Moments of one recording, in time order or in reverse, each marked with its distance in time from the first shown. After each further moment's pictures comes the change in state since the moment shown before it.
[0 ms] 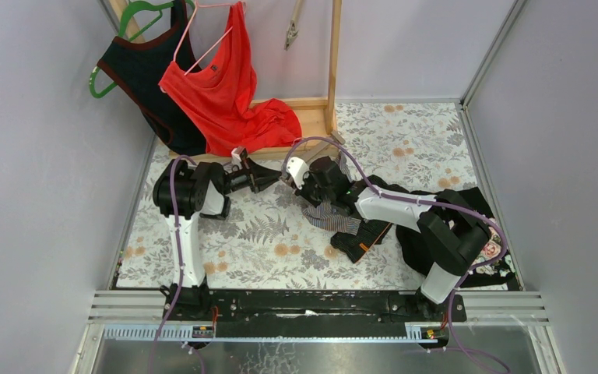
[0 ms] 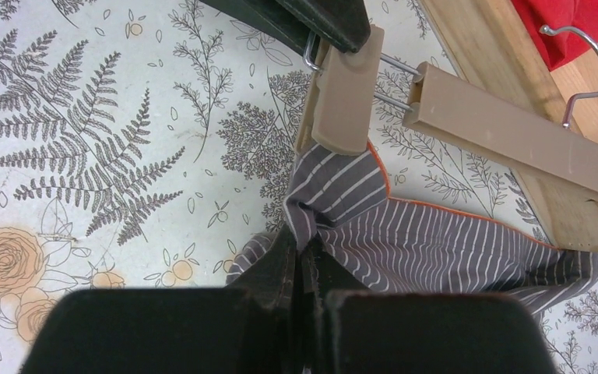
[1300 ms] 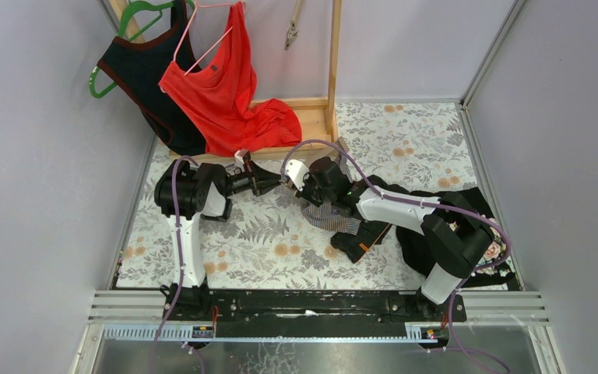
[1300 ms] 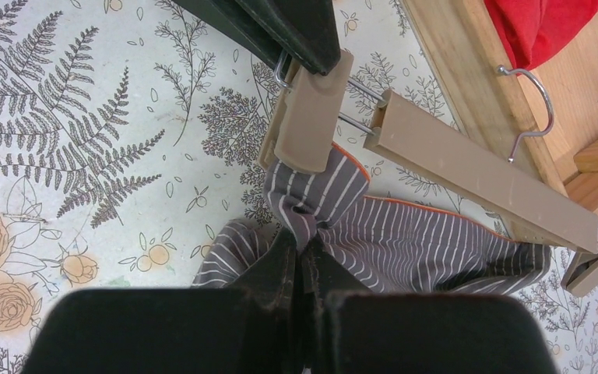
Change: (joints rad) left arm -0.018 0.000 -0.020 0.005 0.023 0.008; right arm 0.009 -0.024 -0.001 -0.038 0.051 -0.089
